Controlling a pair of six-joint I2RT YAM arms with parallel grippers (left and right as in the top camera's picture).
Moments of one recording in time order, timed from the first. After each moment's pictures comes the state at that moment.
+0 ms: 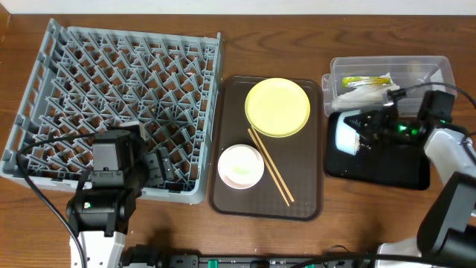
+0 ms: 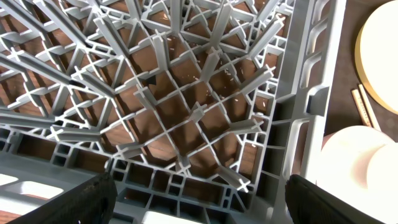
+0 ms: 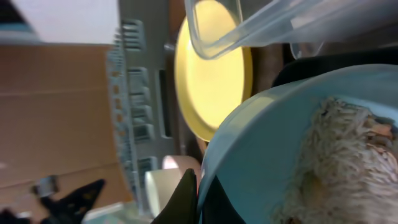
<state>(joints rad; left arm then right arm) 0.00 0.86 0.82 -0.92 0.03 -0.20 -0.35 1.69 0.95 -0.53 -1.10 0.27</state>
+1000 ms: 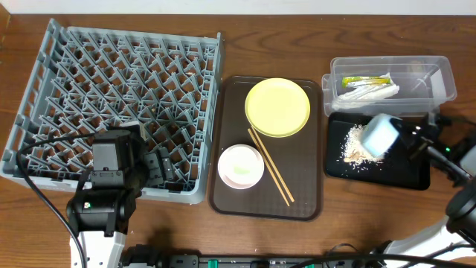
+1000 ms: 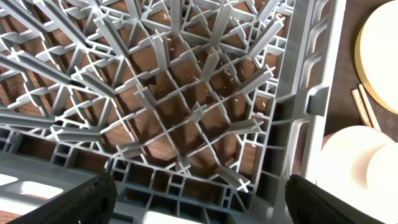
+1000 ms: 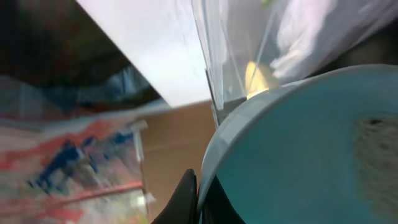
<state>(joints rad) 0.00 0.86 0.82 -0.92 0.03 -0.20 -0.74 1.92 0.95 -0.49 -1.52 0.39</state>
